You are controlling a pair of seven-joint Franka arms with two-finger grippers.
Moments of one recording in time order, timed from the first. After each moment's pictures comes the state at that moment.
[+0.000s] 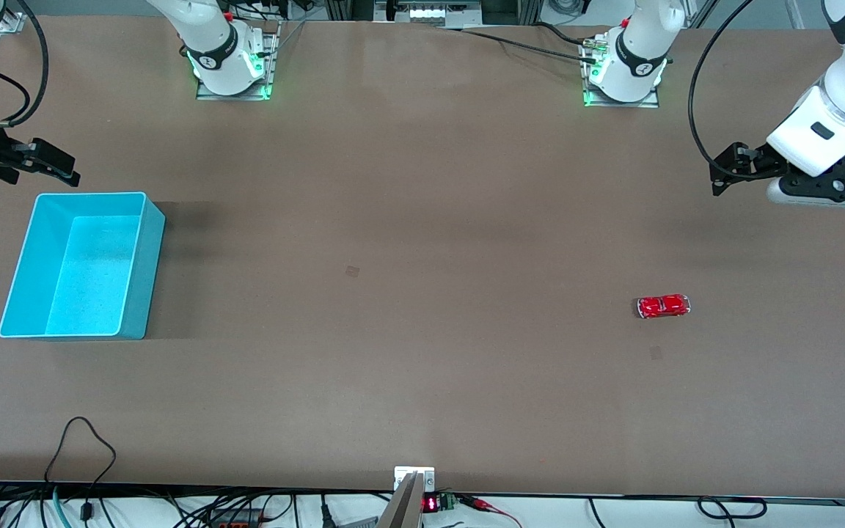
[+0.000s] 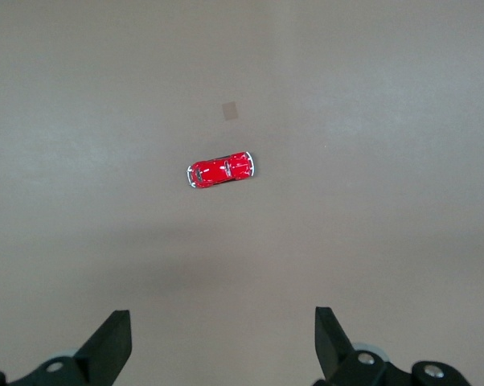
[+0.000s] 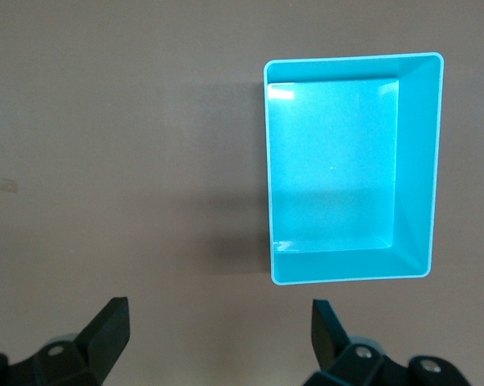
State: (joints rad) left arm 0.01 -0.04 -0.11 -1.73 0.06 1.69 -0.01; right arm 0.02 -0.05 -0.07 -1.76 -0.02 1.68 -0.02
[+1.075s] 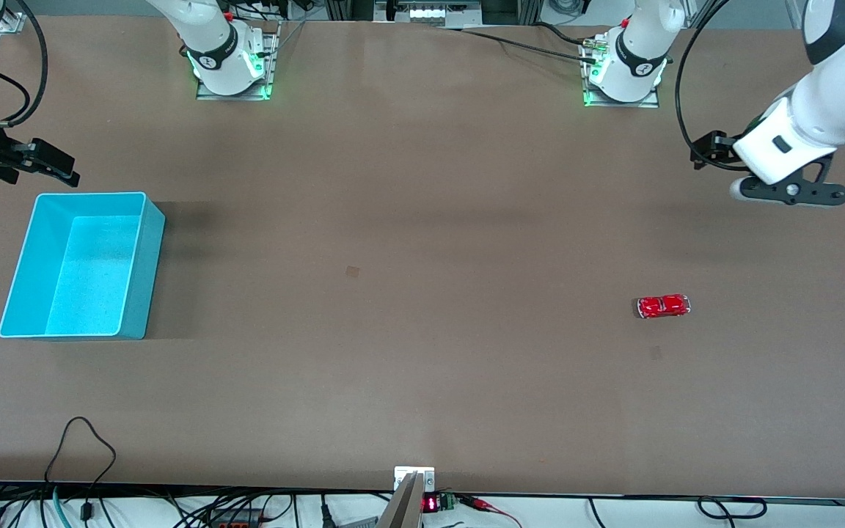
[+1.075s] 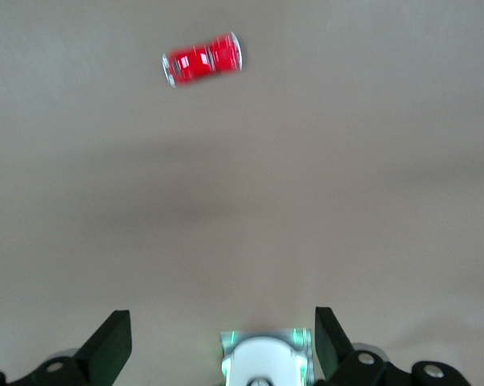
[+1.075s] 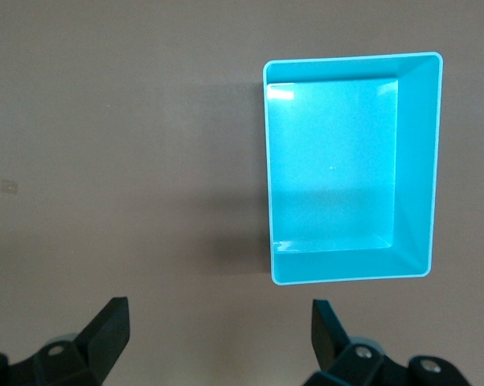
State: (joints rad) left arm 0.01 0.00 -0.14 -1.72 0.06 1.41 0.01; right arm 0.02 -0.05 -0.07 -1.76 -0.02 1.68 -0.02
